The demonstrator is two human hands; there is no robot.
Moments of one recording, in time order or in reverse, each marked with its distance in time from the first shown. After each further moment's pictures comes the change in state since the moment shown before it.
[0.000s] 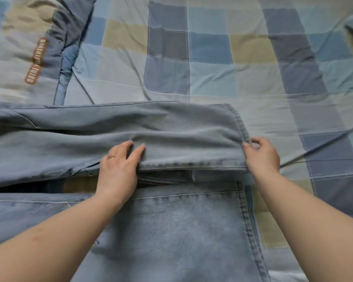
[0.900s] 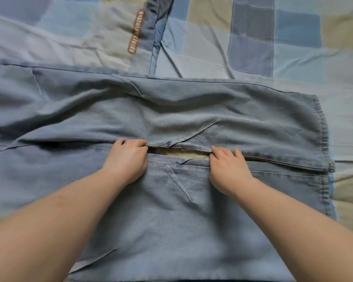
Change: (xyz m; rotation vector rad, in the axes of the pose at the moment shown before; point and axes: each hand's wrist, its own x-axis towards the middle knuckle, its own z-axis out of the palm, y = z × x) left_hand -0.079 -0.188 -0.034 0.236 -0.140 0.066; right_hand -0.213 -0.090 0.138 -1.039 -0.569 -0.902
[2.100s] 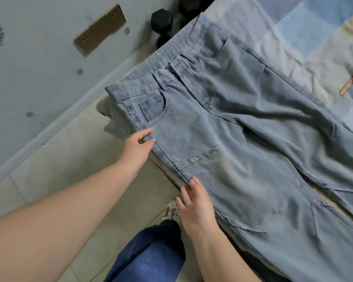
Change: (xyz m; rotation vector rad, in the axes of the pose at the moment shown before) left_hand -0.327 -0.294 -0.015 -1.462 0.356 -1.281; right_hand -0.114 -0.477 -0.075 2.055 -0.543 0.750
